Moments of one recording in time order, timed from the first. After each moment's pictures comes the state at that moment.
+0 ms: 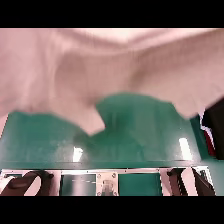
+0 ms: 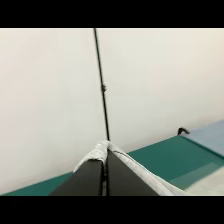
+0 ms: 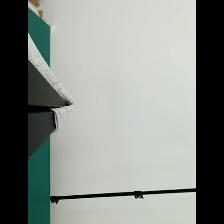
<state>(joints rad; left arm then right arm) 0.12 -0.72 1.86 0.92 -1.08 -1.28 -0.84 -0.70 1.58 -0.32 1.16 1.18</state>
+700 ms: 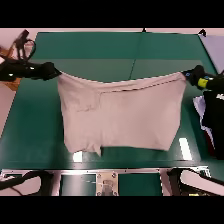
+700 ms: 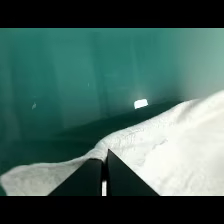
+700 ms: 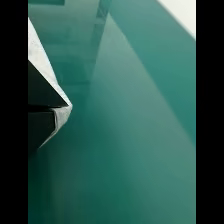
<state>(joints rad) 0.11 -1.36 1.29 0.79 -1.01 -1.17 -0.44 -1.30 1.01 -0.41 0.86 1.02</state>
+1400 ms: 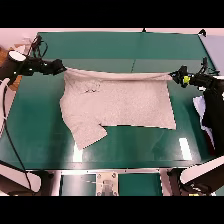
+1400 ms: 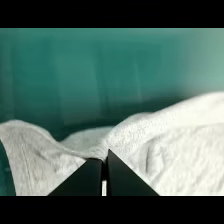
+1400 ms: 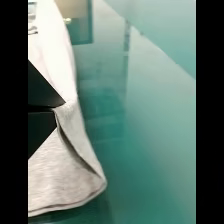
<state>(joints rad) 0.12 -1.73 1.57 0.81 -0.97 -1.14 -0.44 -1.83 1.41 -0.37 1.01 1.04</state>
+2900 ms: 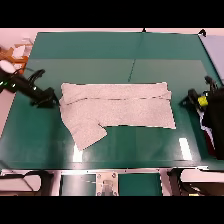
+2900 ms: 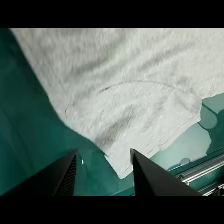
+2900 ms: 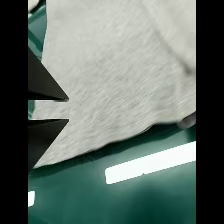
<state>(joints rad) 0.20 -1.43 1.20 1.08 -1.52 -1.38 -0.56 -1.43 1.08 -1.05 1.37 1.41</state>
